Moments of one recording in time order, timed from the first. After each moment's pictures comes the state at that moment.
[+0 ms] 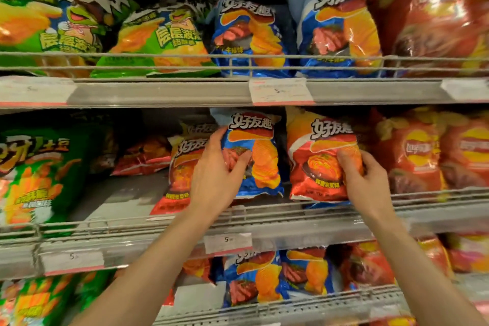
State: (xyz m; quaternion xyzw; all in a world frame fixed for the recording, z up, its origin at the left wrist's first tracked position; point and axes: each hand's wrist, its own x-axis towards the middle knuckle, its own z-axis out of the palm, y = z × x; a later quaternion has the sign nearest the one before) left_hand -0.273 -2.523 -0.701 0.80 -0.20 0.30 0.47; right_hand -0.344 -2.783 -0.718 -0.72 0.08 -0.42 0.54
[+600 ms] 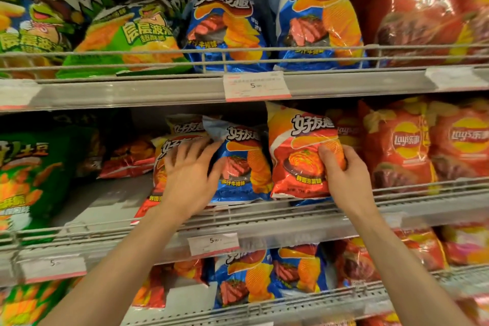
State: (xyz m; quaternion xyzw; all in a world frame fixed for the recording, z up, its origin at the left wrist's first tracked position) left_hand -0.248 -2.507 -0.715 0.89 -0.21 0.37 0.16; right_hand -0.334 -2.786 -0.725 -0.74 0.08 -0.40 0.54
